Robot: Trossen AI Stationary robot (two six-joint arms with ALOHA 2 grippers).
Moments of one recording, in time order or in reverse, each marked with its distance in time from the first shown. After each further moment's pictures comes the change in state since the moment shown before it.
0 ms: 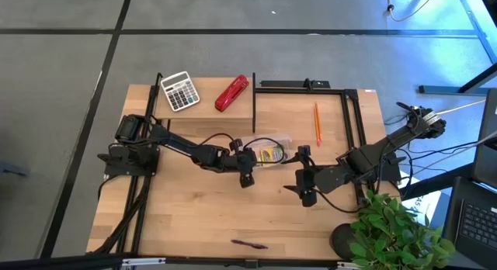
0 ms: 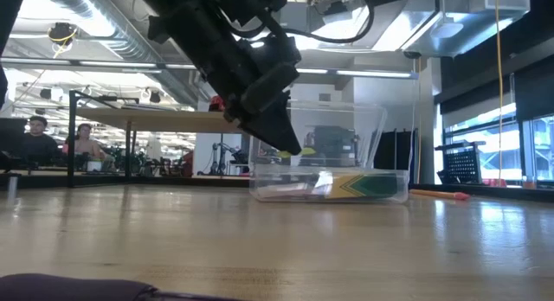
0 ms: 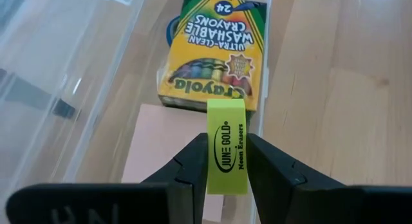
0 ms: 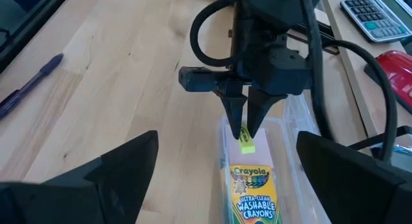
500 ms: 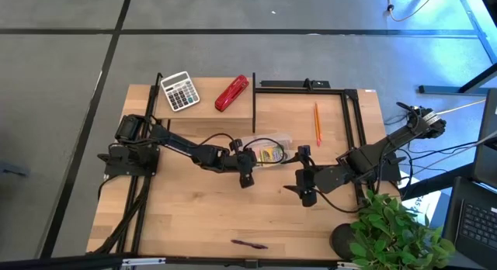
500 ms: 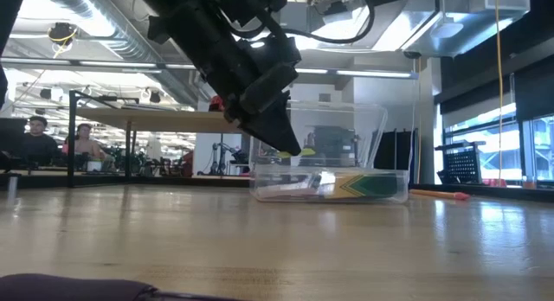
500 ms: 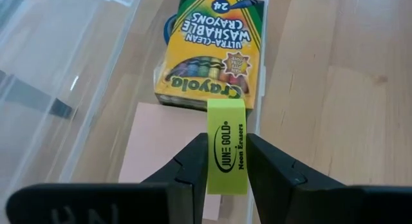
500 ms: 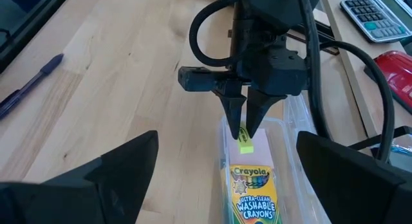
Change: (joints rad) left arm 0.002 0.000 -0.001 -0.001 0.009 0.007; right arm 0.000 0.000 0.000 0.001 0.000 -0.001
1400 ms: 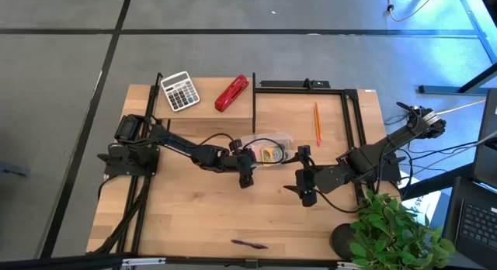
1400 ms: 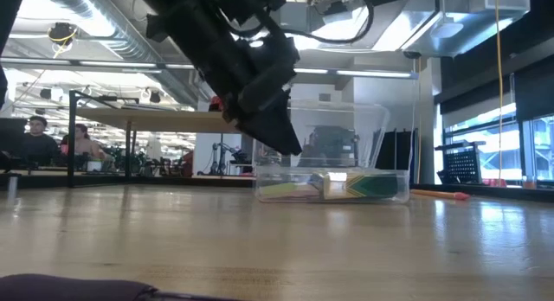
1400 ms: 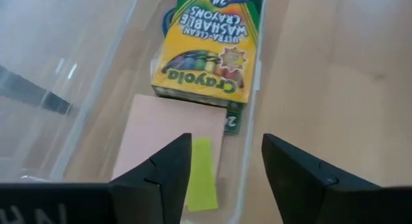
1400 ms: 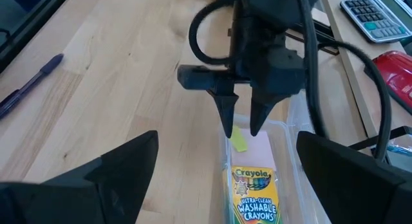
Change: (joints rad) left arm -0.013 -0.009 -0.002 -0.010 -0.001 -0.010; right arm 0.000 0.000 0.000 0.000 0.000 -0.001
